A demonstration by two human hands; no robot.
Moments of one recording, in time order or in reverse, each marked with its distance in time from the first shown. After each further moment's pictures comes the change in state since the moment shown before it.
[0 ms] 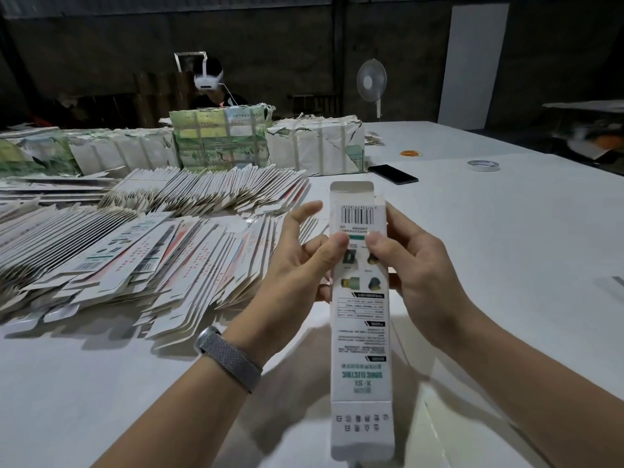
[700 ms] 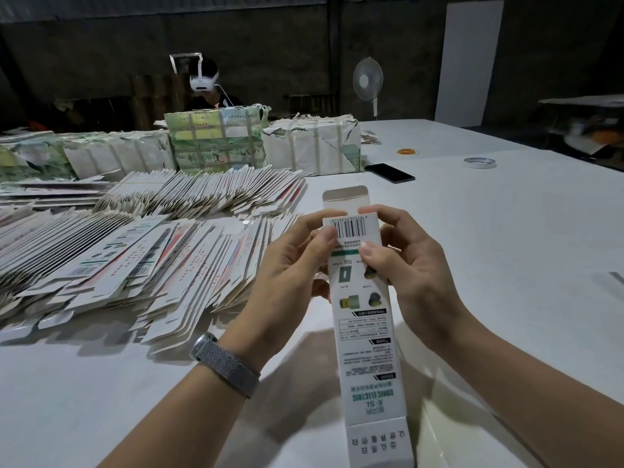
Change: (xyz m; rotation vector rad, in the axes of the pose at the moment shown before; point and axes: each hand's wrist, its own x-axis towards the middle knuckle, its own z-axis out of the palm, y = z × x) left_hand 0.003 -0.004 -0.004 0.106 -0.032 0.131; right_hand -0.004 0.003 0.002 0.001 0.020 -0.094
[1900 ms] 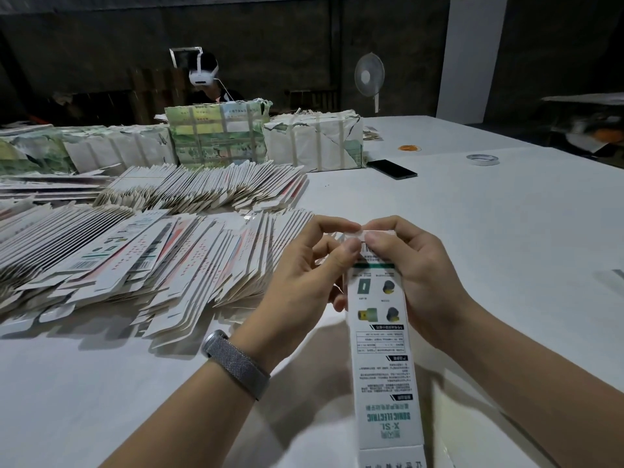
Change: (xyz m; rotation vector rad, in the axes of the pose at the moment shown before) left_hand -0.006 0.000 0.012 -0.049 -0.025 -0.075; right_hand 0.004 0.006 -0.005 0.184 0.026 0.258
